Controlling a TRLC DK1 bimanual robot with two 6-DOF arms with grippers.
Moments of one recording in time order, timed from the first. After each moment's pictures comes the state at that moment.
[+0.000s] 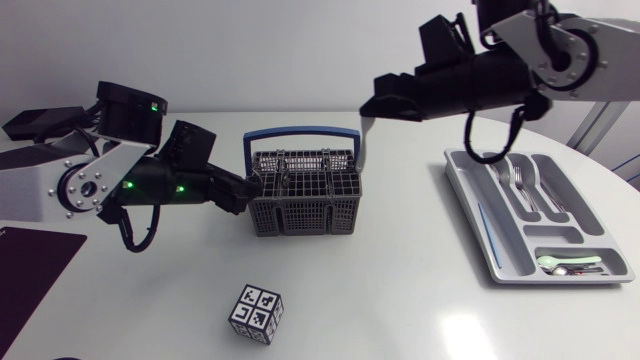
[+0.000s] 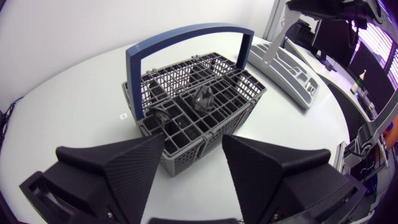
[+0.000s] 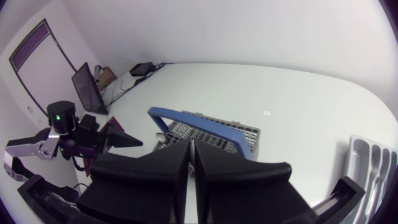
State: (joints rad) left arm -0.33 1.41 0.82 -0.12 0.32 0.12; right arm 0.34 1.50 1.26 -0.36 -0.44 0.18
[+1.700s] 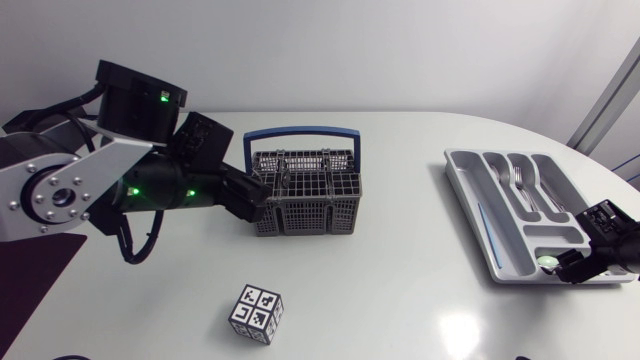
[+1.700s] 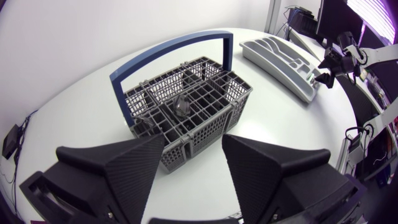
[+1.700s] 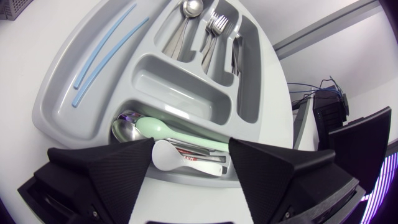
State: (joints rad) left arm -0.53 1.31 0.88 -0.26 0.06 0.09; right arm -0.60 1.41 0.57 -0.06 -0.01 -0.90
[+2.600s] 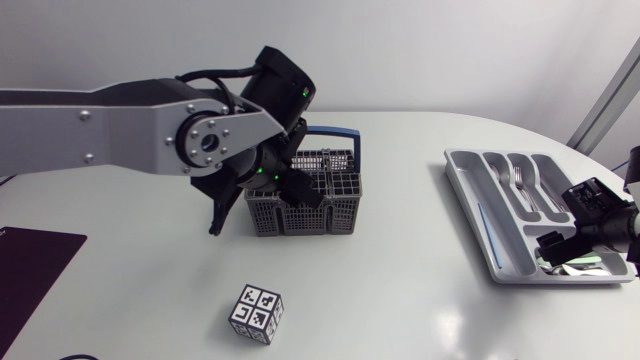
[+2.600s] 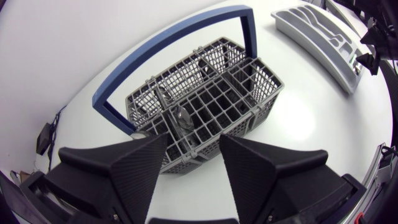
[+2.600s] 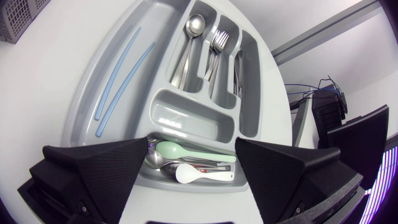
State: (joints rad) left arm -0.74 1.66 1.25 -0.53 -0.37 -0.03; right arm -0.42 1.33 0.64 -0.21 0.10 -0.72
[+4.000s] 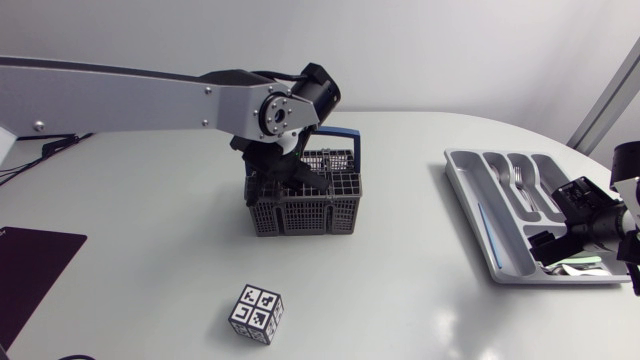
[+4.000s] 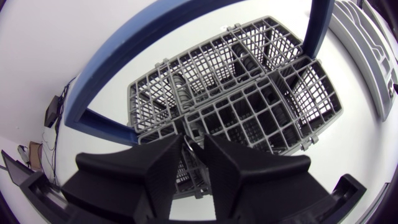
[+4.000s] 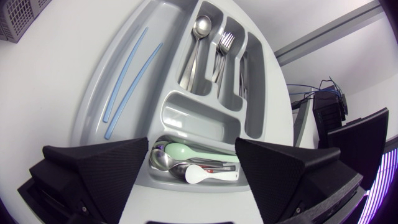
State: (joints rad) left arm -0.68 1.97 1.55 -0.72 -0.46 -0.16; right arm -0.35 1.33 0.64 -0.23 0.15 -0.68
